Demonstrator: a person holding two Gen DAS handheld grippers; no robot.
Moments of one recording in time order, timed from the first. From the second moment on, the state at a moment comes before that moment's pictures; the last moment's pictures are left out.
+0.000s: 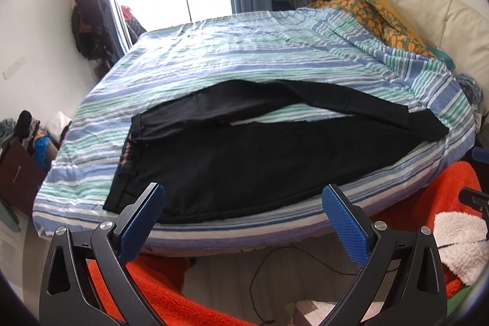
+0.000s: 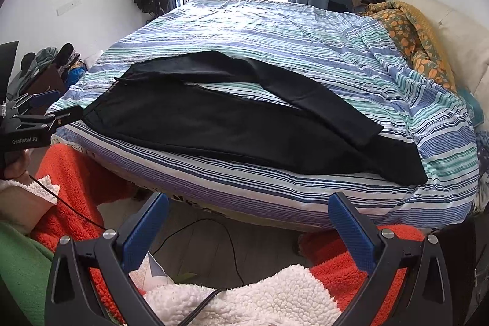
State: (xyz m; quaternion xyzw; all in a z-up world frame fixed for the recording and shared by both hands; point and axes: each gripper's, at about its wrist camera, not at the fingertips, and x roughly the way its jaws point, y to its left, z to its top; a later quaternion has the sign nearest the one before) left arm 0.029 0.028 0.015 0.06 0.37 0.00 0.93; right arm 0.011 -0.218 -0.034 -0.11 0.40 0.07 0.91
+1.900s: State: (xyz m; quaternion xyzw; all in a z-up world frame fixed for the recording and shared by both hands) left arm 0.065 -0.028 -0.002 0.01 0.42 -0.06 0.91; right arm 0.039 -0.192 -0.045 -0.13 0.36 0.14 0.91
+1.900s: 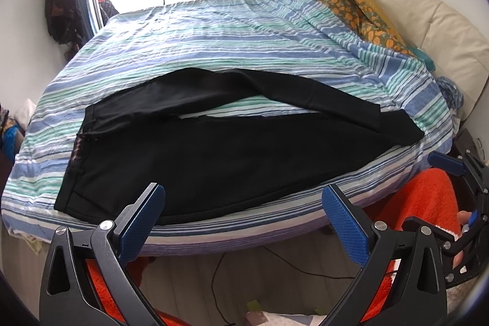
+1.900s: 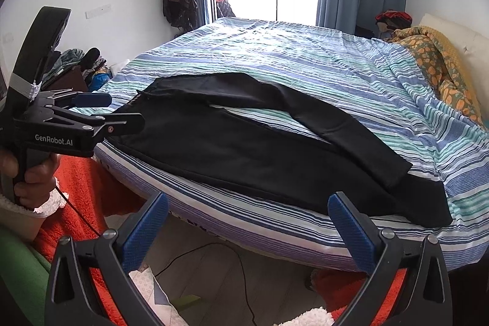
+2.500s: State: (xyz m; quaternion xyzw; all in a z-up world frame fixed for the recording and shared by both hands) left arm 0.068 -0.035 -0.004 0.03 0.42 -0.06 0.91; right arm 0.049 -0.215 -0.043 -0.08 0.36 0.14 0.92
